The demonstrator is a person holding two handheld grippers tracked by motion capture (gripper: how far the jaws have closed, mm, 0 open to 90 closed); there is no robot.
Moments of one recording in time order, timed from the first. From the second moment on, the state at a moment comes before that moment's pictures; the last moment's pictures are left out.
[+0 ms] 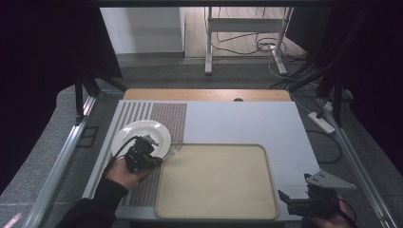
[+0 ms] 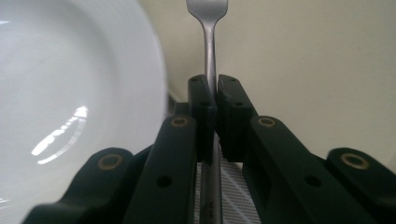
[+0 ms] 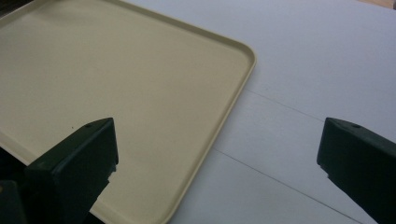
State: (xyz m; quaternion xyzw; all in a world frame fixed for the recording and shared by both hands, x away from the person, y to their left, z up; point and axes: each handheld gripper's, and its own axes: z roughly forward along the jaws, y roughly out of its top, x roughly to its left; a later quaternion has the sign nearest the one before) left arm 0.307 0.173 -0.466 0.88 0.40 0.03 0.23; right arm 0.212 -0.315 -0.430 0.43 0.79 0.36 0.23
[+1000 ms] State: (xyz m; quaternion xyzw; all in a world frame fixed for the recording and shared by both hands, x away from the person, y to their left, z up) left arm 0.295 0.096 -0.489 0.91 0.35 0.03 0.23; right arm 0.212 -0.315 -0.430 0.43 0.80 0.36 0.23
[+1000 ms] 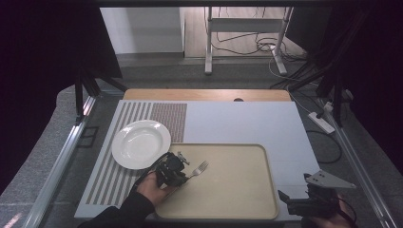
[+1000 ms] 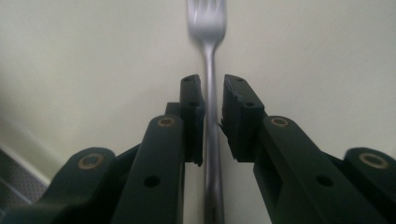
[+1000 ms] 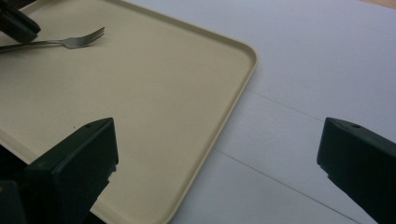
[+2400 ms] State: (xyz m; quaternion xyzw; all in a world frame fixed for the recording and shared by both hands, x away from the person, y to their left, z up) left arm 0.330 0.126 -0.508 0.90 0.40 0.04 0.18; right arm 0.212 -0.314 -0.431 0.43 0.80 0.36 0.23
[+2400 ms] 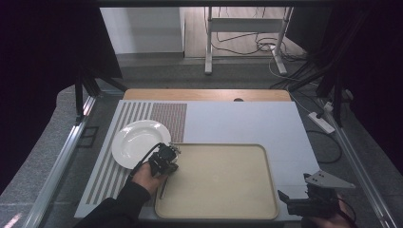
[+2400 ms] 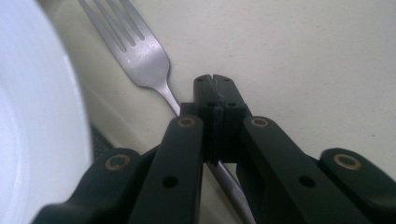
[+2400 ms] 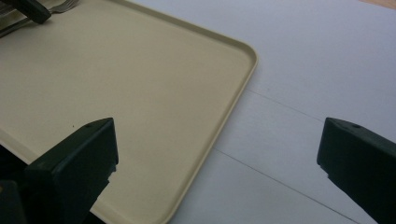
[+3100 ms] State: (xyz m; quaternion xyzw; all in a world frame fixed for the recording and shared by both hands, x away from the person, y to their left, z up) left arm 0.324 0.136 -0.490 0.88 0.40 0.05 0.25; right arm 0.212 -0.314 -0.431 0.42 0.80 0.36 0.23
